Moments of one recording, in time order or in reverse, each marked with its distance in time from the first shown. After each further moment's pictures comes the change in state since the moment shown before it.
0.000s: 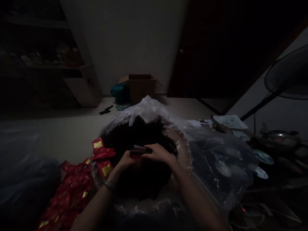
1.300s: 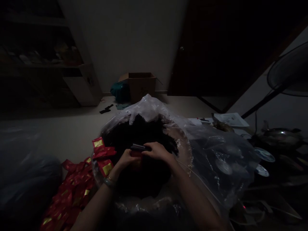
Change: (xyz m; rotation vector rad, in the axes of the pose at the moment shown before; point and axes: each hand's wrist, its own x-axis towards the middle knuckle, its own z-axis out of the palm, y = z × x) left_hand 0.003 -0.005 -0.007 0.059 0.033 -0.050; right_hand 0.006 0.000 0.006 -0.061 0.047 0.031
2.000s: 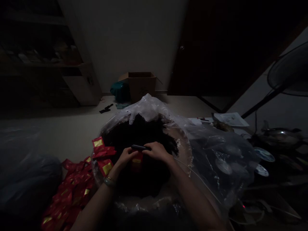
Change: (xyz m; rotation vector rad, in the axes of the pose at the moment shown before) left_hand 0.001 0.006 -0.002 -0.031 0.078 0.059; right_hand 0.002 0.003 0.008 -0.044 0.011 0.053
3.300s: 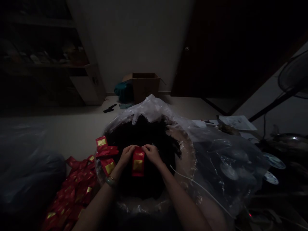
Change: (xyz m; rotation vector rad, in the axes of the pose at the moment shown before) left_hand 0.001 0.002 -0.004 0.030 0.159 0.112; right_hand 0.025 0.003 0.066 0.685 0.365 0.019
